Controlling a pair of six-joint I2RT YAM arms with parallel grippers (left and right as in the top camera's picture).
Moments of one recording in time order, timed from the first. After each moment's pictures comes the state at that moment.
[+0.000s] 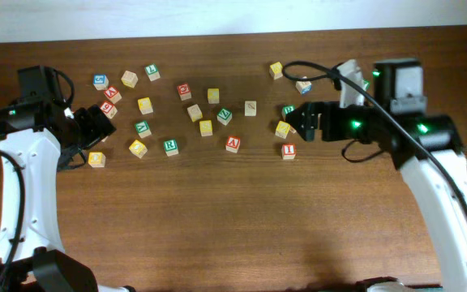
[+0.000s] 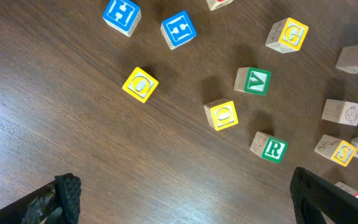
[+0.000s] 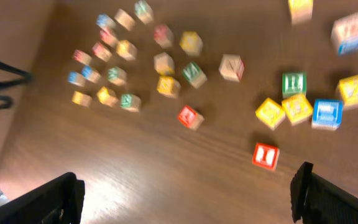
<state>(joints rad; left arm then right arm) 0.23 1.62 1.49 -1.12 0.01 -0.40 0.10 1.40 1.37 -0.89 -0.53 0.16</state>
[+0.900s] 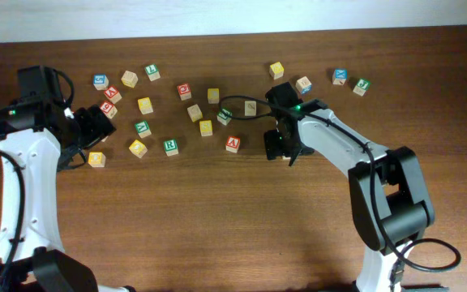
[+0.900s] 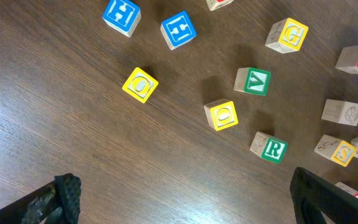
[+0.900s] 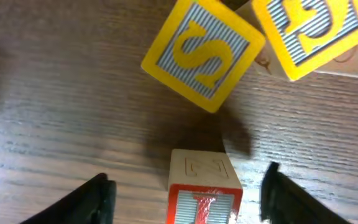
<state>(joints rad) 0.23 1.62 1.49 -1.12 0.01 -0.40 0.37 2.00 1.37 -0.78 0.05 0.27</state>
